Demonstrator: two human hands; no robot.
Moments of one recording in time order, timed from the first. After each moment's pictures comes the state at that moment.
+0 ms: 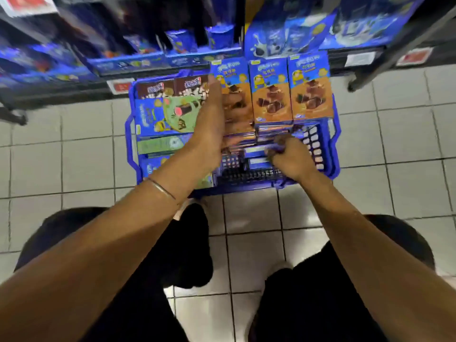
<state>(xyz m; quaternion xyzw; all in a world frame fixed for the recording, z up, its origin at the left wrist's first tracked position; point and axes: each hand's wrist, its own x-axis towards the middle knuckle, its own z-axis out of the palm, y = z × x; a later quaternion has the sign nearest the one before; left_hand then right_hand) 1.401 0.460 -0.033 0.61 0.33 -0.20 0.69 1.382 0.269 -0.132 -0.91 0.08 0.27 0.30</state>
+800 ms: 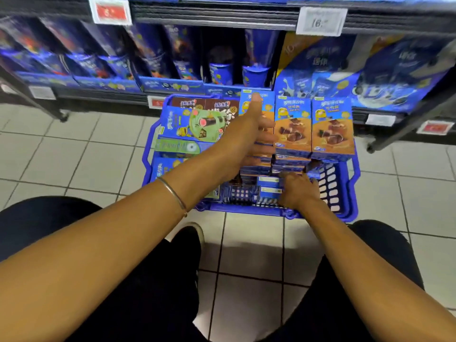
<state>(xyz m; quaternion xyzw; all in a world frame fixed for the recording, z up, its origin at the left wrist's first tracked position) 1.374 0.443 -0.022 0.69 0.24 -0.18 0.66 1.396 0.270 -0.189 -0.95 -0.10 0.31 0.01</state>
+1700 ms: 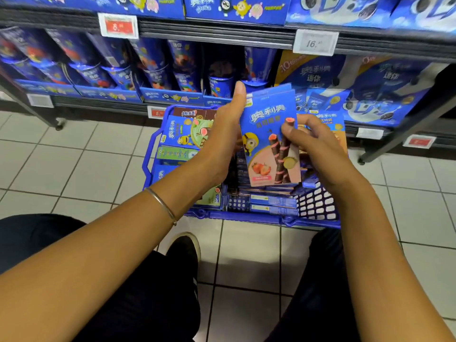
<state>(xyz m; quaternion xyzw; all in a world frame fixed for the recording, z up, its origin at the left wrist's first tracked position) 1.365 0.463 -0.011 0.64 0.20 -0.05 0.74 1.404 0.279 -0.047 -0.73 -0.04 0.19 0.65</state>
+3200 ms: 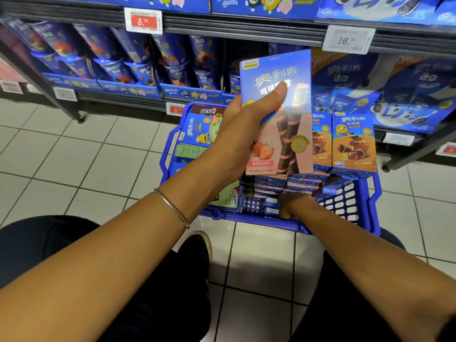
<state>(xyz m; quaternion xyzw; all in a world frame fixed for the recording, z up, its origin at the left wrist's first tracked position) 1.358 0.475 -0.001 0.55 0.23 -0.03 0.80 1.423 0.319 -0.229 -0.86 -0.19 0.45 -0.17</state>
